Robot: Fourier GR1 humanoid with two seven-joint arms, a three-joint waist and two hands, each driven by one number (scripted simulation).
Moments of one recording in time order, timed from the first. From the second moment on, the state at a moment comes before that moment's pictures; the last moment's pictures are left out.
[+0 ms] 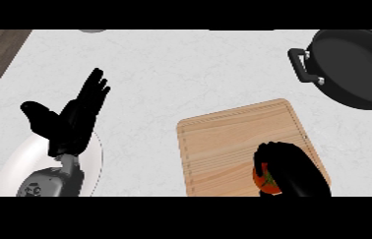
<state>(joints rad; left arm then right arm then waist) -0.15 0.14 -0.06 -1.67 0.11 0.15 0.32 0.07 -0.38 0.45 -1.90 1.06 0.27 0.23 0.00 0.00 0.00</state>
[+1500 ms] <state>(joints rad) -0.11 0.14 -0.05 -1.70 0.10 0.11 0.33 -0.19 -0.99 -0.68 -1.25 0.48 0.34 -0.21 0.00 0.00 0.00</state>
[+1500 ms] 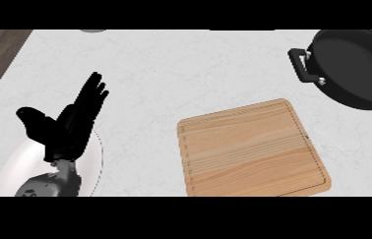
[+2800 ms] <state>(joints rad) -0.13 0.10 -0.06 -1.69 0.07 0.09 0.31 -0.87 -0.95 -0.28 -0.72 0.61 0.22 -0.11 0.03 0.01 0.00</state>
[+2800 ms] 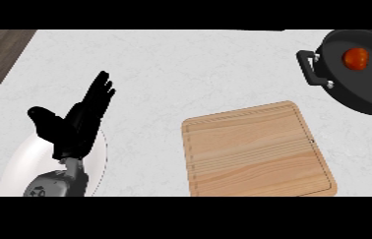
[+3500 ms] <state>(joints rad) -0.15 0.09 -0.05 -1.67 0.07 0.09 0.32 -1.00 -0.84 -0.42 -0.39 0.49 0.26 -0.07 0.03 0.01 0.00</state>
